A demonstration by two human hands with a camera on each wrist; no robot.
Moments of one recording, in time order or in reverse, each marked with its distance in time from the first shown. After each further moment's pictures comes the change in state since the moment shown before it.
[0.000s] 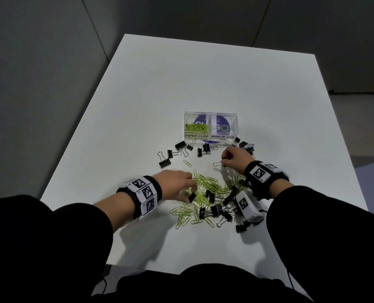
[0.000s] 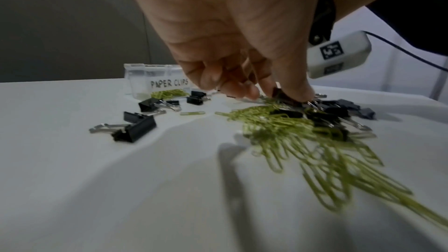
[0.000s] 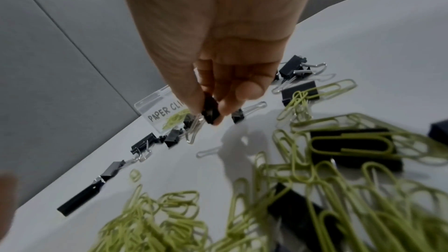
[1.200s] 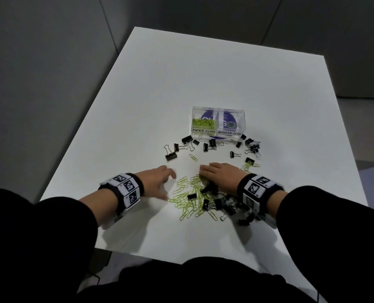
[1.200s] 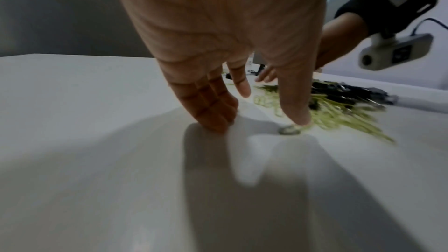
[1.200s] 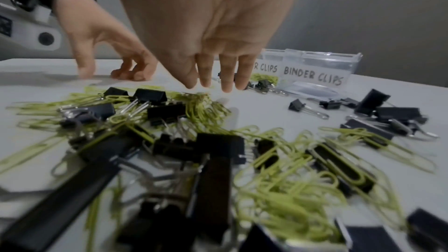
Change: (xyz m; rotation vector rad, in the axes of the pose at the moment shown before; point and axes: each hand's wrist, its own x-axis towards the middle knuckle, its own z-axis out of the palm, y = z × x) left_hand -0.044 -0.035 0.029 -0.313 -0.045 -0.305; right_hand -0.033 -0.022 0.043 -0.837 -0.308 -0.589
